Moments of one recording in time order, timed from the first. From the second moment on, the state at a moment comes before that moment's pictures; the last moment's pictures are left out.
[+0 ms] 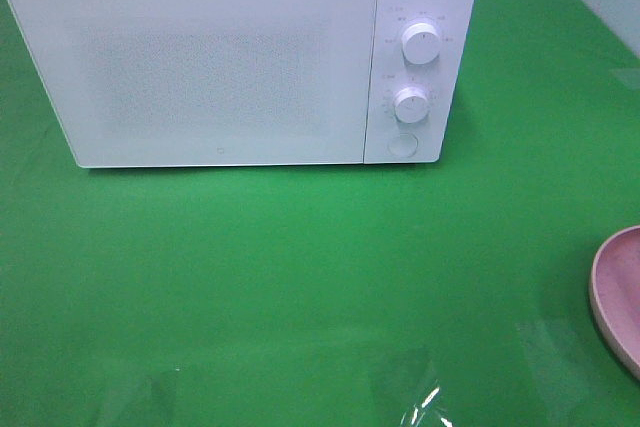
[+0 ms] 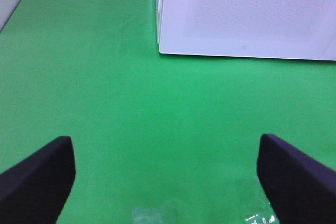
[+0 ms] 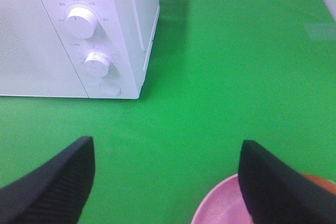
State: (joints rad) left arm 0.00 -0.01 -0.52 -0.09 1.08 0.02; right arm 0.17 0.62 -0.52 -0.08 0.42 0.18
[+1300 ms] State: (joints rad) left arm 0.00 -0.01 -0.52 -0.09 1.08 0.02; right arm 0.23 1.23 -0.30 0.17 -0.60 -0.05
